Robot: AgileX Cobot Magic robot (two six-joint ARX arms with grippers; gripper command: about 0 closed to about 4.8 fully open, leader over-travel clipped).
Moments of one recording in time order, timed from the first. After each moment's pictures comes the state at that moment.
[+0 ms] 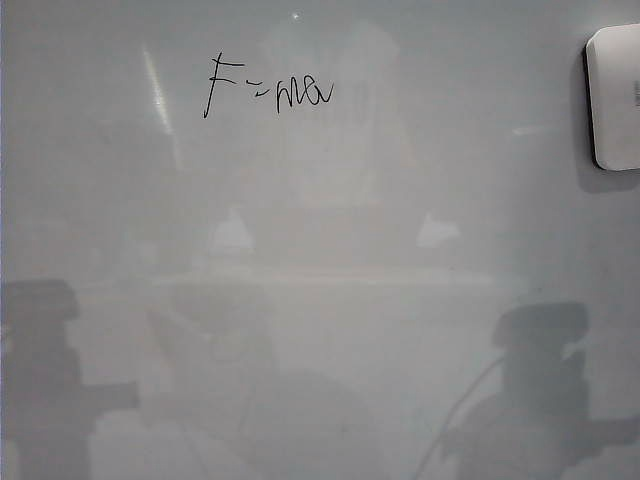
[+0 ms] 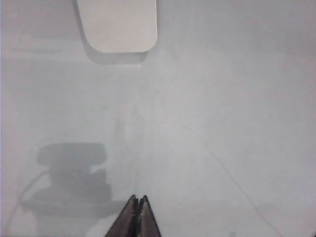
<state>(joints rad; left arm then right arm) 0.00 0.01 0.00 0.04 0.00 -0.04 -0.09 0.00 0.00 -0.10 0.00 -0.08</state>
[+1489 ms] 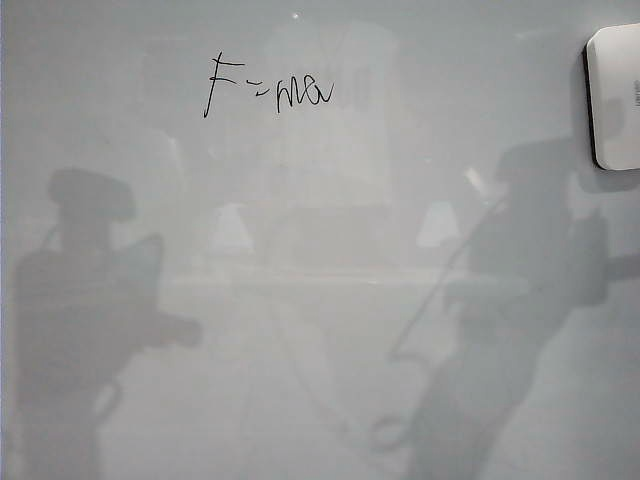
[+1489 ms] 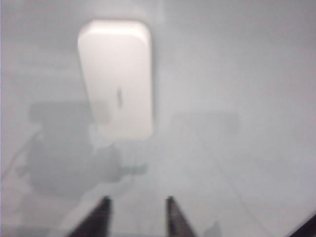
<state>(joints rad) 0.00 0.14 0.61 -0.47 0.65 -0.16 -0.09 0.39 0.59 -0.41 -0.02 -0.14</state>
